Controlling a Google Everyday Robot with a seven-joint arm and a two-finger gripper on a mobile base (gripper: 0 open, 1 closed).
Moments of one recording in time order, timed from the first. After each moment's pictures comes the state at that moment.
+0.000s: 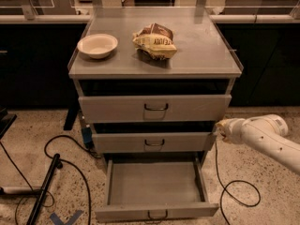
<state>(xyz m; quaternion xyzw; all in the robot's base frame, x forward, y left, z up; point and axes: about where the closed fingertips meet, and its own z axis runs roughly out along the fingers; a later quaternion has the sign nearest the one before) 0.662 -0.321 0.543 -0.81 0.49 -0.26 0.21</state>
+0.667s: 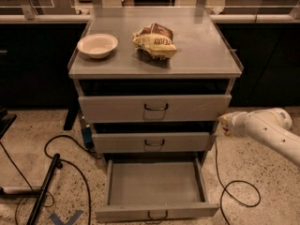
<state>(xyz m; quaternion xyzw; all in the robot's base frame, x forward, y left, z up) 0.677 -0.332 0.562 -0.80 0.50 -0.26 0.22</state>
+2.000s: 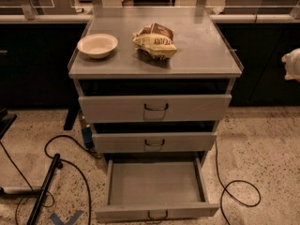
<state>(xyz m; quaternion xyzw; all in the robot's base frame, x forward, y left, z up) 0.776 -0.536 0.799 -0.64 0.60 -0.45 0.19</state>
